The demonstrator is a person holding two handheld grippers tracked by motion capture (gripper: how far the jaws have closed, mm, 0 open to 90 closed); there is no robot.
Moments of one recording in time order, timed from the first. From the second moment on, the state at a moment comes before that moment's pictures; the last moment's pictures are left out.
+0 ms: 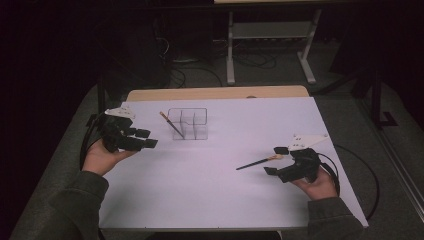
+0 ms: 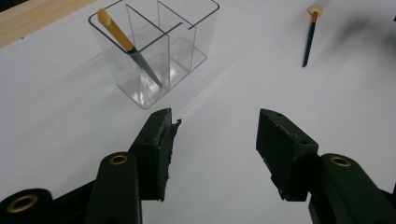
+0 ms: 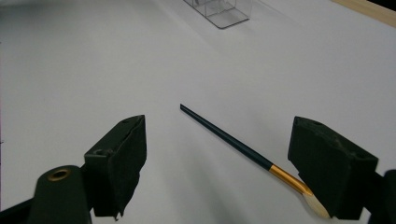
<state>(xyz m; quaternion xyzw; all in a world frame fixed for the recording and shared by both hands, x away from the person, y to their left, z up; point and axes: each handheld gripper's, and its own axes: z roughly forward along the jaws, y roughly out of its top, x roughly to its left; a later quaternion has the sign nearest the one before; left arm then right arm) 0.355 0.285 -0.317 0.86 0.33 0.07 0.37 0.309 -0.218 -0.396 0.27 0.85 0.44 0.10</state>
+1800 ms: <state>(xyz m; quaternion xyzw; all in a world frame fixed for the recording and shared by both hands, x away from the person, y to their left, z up) 0.361 0.188 -0.337 0.89 0.26 0.03 0.37 0.304 -0.231 -0.394 0.28 0.84 0.45 0.10</state>
